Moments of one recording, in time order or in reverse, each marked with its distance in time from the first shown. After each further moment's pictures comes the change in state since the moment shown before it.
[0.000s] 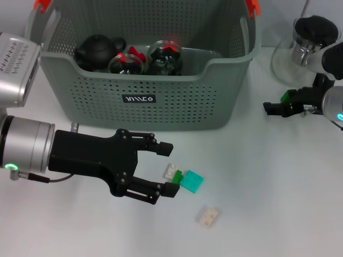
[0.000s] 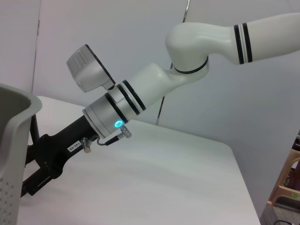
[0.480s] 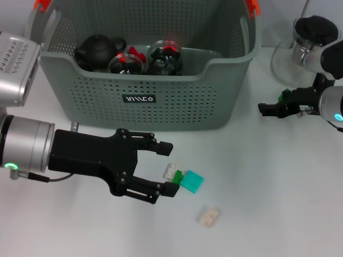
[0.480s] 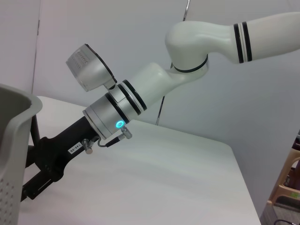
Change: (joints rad) left arm -0.001 0.002 0.000 0.000 0.000 0.000 0.000; right arm 0.004 -0.001 0.000 -0.002 0.019 -0.043 -0.011
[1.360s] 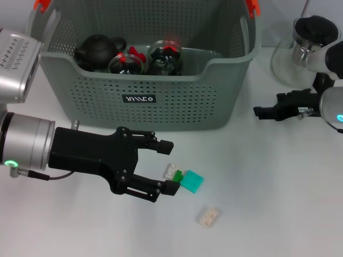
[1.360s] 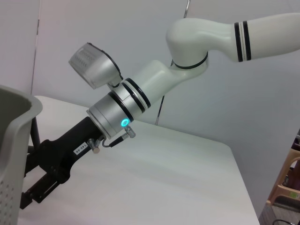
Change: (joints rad) left arm -0.008 0.002 0.000 0.004 0.000 0.003 -0.014; right arm -0.013 -0.008 0.008 -0.038 0.000 -0.110 -0.002
